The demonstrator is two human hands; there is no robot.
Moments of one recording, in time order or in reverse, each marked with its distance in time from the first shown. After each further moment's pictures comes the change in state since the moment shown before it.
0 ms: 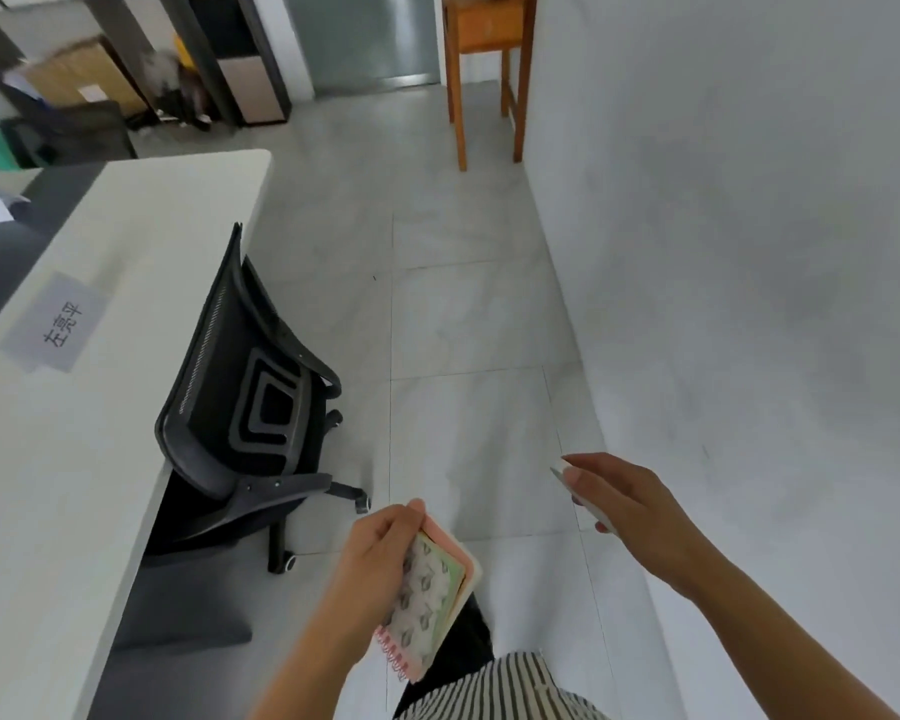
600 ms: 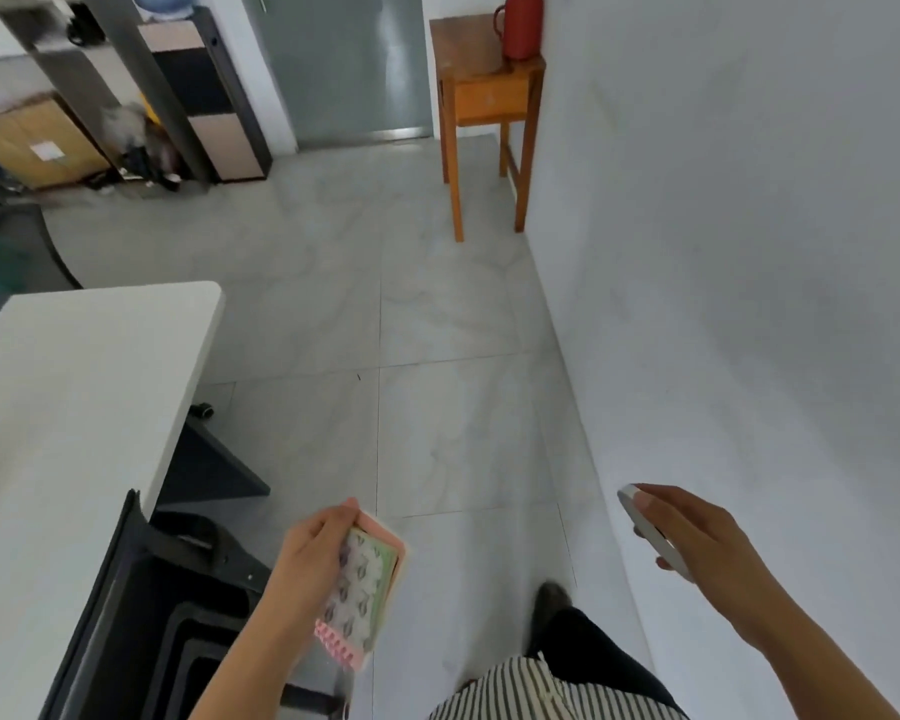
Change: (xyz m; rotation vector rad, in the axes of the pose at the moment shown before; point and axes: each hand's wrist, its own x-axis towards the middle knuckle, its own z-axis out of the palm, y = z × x) left_hand 0.402 0.259 -0.072 -0.015 0.091 -0.029; right_hand 0.392 -0.164 -0.129 0.035 0.182 0.084
